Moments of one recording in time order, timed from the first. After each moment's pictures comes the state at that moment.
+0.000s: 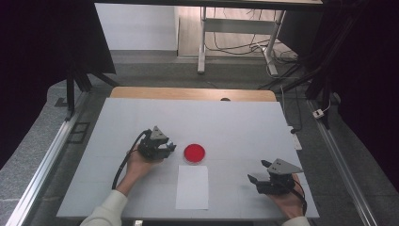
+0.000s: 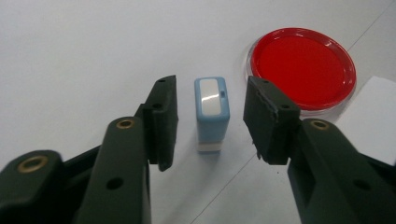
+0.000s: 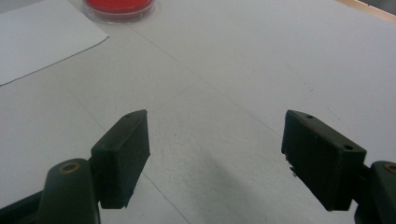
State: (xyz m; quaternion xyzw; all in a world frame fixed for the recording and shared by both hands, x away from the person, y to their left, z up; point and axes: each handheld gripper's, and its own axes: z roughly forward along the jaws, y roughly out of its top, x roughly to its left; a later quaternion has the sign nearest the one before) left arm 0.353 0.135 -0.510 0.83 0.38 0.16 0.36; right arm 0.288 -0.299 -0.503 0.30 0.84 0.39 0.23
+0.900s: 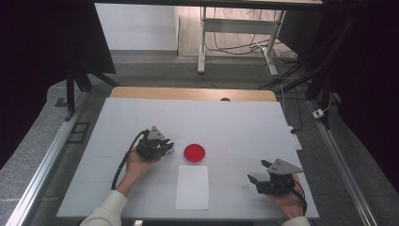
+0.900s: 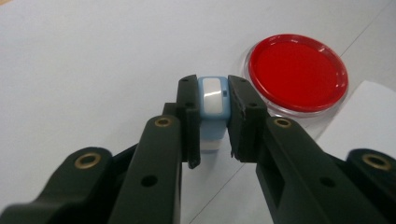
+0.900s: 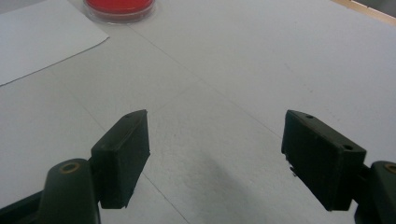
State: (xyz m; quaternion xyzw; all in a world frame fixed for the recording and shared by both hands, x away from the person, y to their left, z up) left arm 0.351 0.141 -0.507 0.83 0.38 0.16 0.38; right arm 0.288 -0.299 -0.503 0.30 0.84 0.40 0.23
